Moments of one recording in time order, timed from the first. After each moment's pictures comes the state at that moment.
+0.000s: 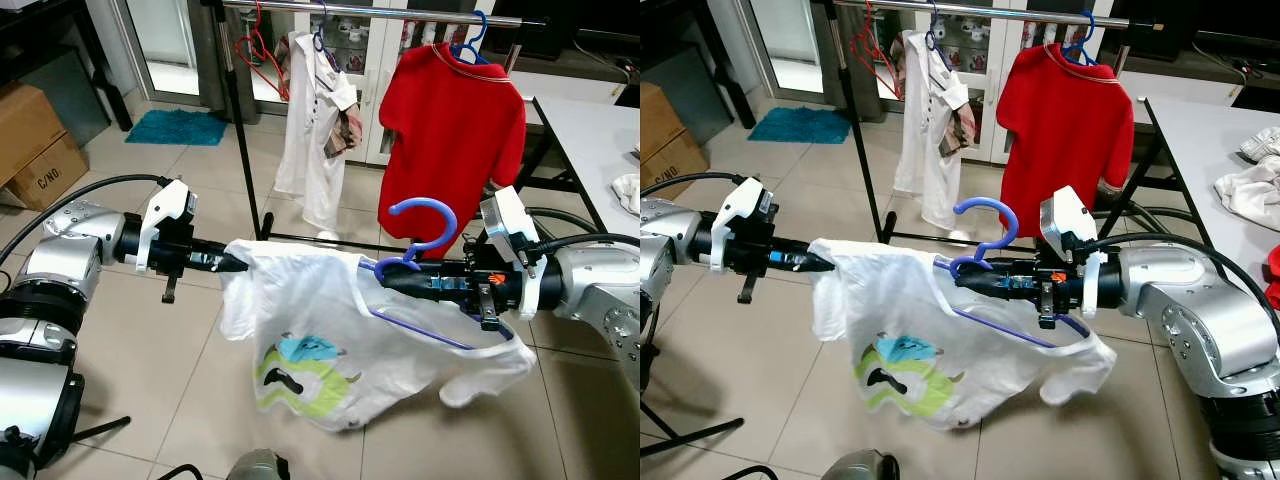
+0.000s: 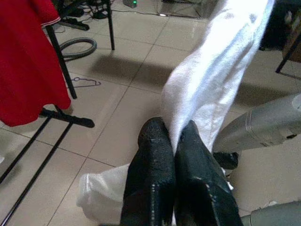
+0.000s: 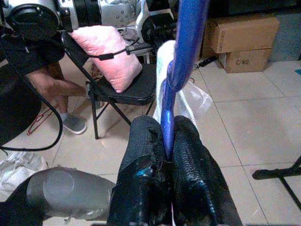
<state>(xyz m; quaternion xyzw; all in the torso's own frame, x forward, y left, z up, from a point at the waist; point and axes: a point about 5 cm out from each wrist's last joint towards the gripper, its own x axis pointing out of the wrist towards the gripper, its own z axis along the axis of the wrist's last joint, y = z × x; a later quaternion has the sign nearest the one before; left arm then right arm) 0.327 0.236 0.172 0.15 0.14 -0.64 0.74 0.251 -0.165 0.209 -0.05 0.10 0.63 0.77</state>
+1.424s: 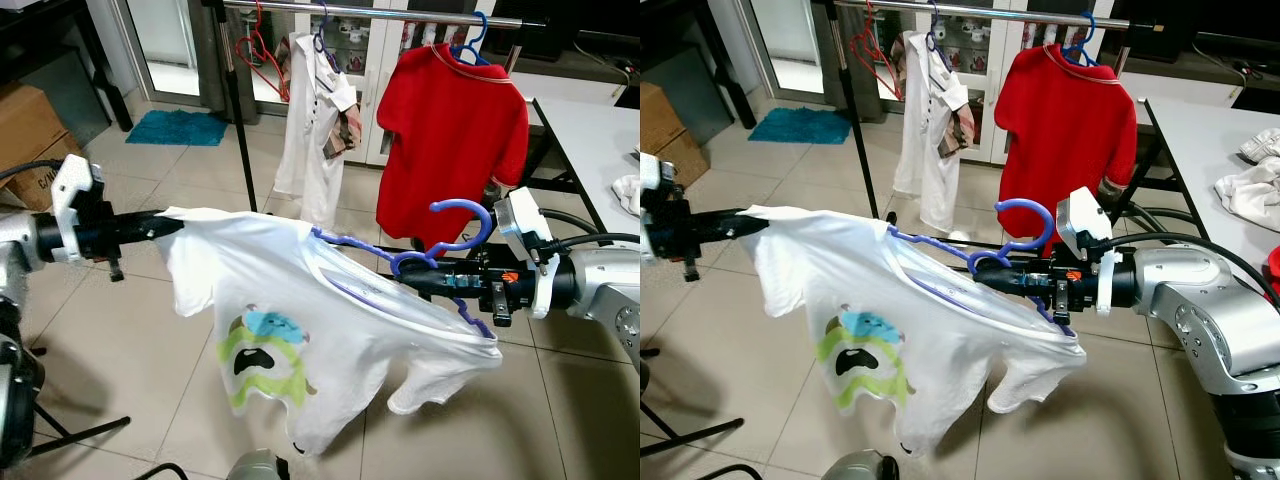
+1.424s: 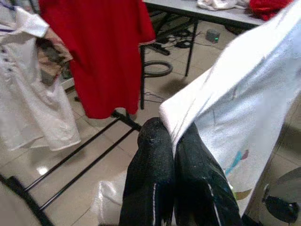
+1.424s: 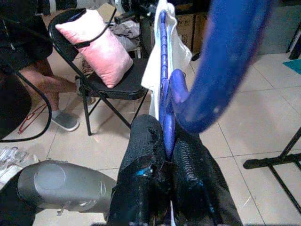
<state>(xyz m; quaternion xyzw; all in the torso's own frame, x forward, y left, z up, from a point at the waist) 0.316 0.300 0.182 0.09 0.09 -0.49 0.86 0.256 -0.180 0.204 -0.05 0.11 0.61 0.78</state>
